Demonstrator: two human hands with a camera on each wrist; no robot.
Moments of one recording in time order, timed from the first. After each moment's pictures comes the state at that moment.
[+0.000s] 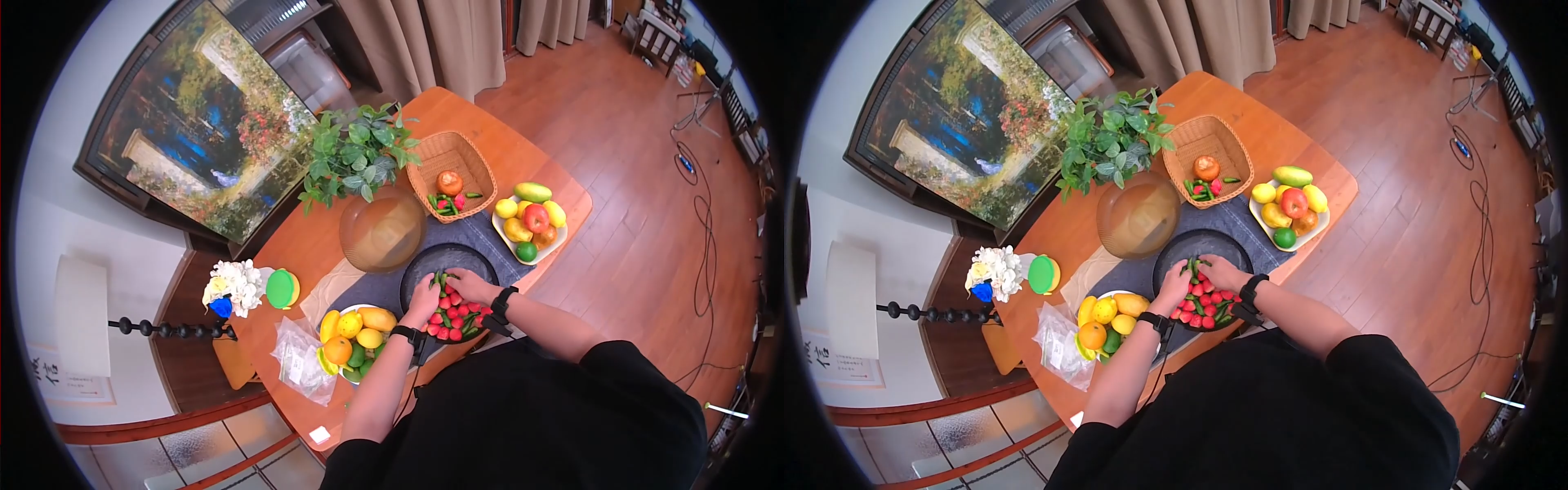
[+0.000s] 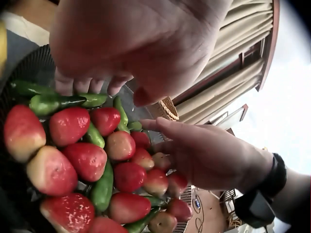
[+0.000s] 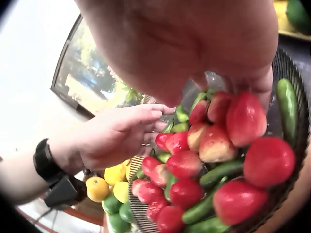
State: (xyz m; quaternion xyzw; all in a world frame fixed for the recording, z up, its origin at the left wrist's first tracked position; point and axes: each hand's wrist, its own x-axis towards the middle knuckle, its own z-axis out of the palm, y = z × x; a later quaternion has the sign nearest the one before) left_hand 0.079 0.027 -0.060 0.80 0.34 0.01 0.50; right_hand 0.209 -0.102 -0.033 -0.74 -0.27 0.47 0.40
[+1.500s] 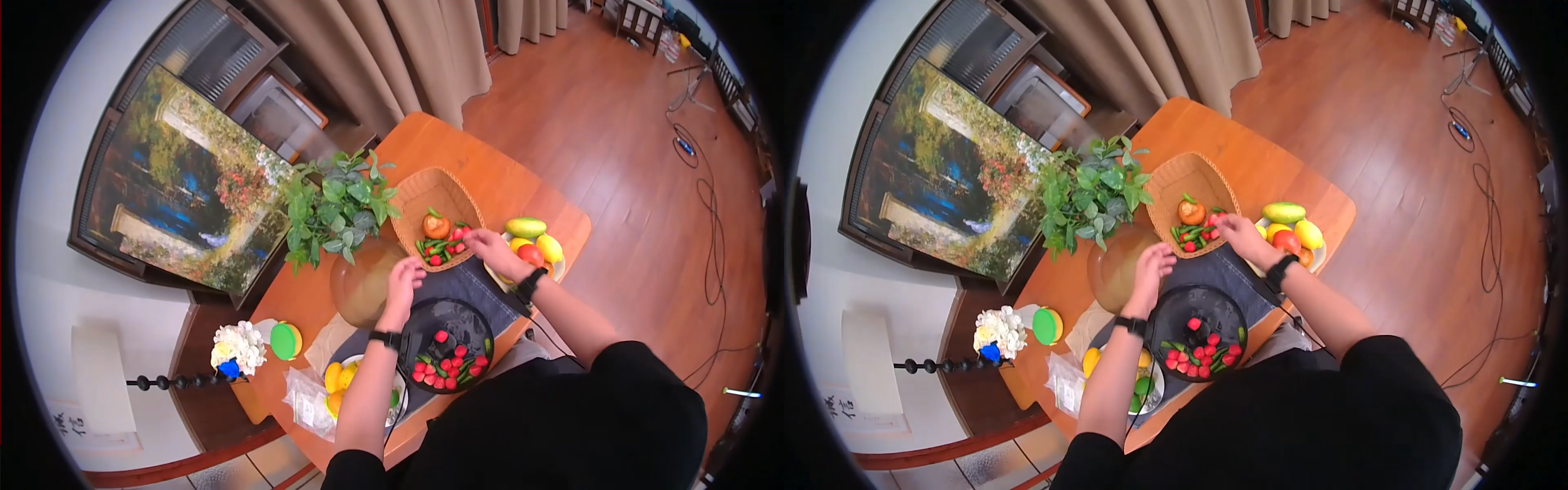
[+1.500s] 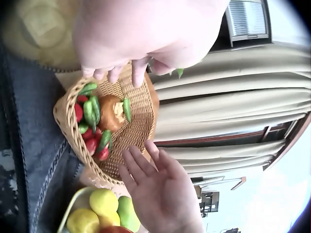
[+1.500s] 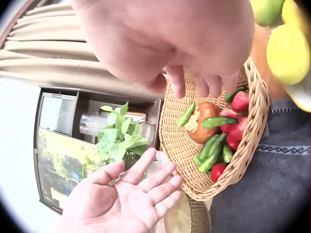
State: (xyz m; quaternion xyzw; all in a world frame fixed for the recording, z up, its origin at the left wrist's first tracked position) left_hand 0.226 0.100 0.026 0.57 0.39 0.09 0.72; right_hand 0.404 -0.086 -0.002 -0.67 -0.24 0.32 0.62
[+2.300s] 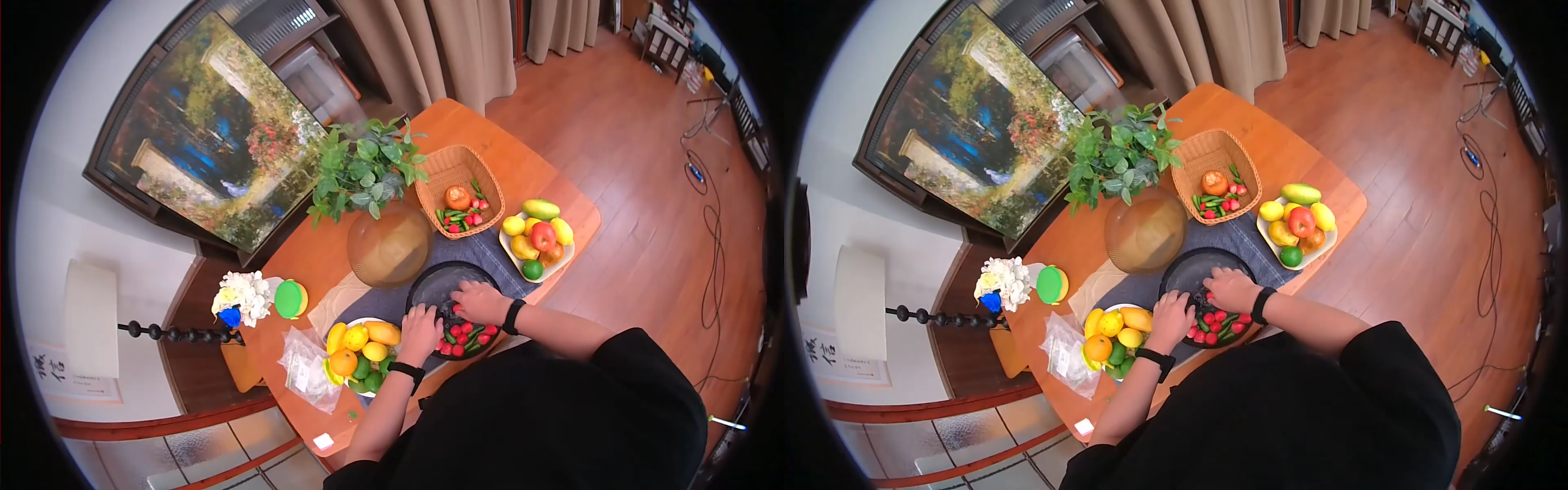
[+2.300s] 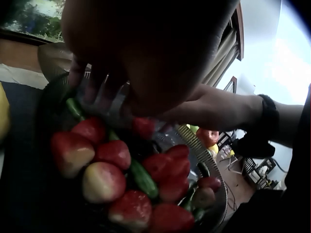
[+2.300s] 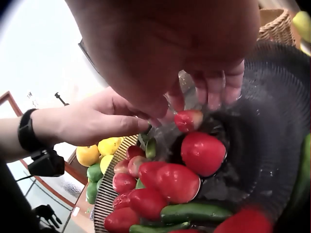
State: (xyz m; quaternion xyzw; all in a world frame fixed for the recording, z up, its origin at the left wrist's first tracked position) left_hand 0.046 0.005 0.013 0.96 0.23 0.00 0.16; right_hand 0.228 -0.116 0.019 -0.70 -0.66 0.17 0.19
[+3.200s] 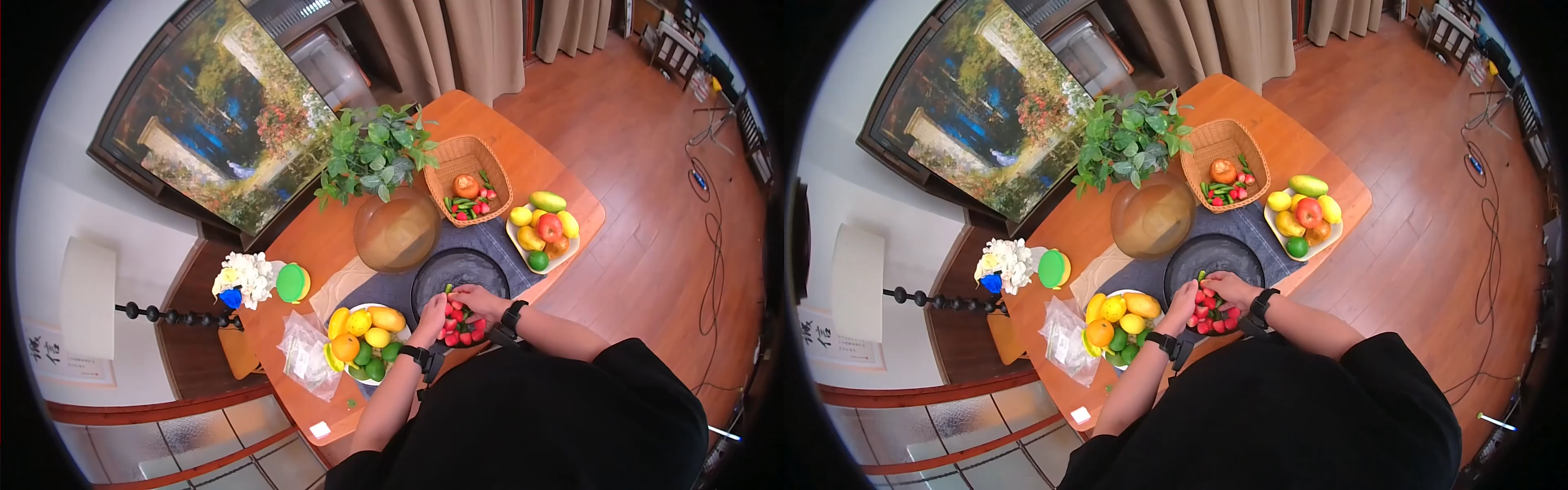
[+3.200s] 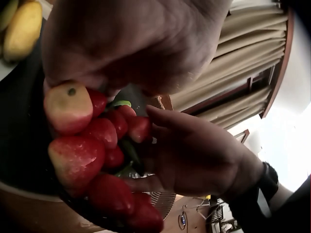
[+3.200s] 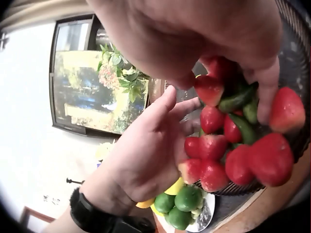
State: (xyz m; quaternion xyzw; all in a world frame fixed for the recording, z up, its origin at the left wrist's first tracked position) left_hand 0.053 0.002 -0.028 0.64 0.41 0.00 0.65; right_hand 0.190 -0.104 -0.014 -0.62 -0.08 0.65 0.43
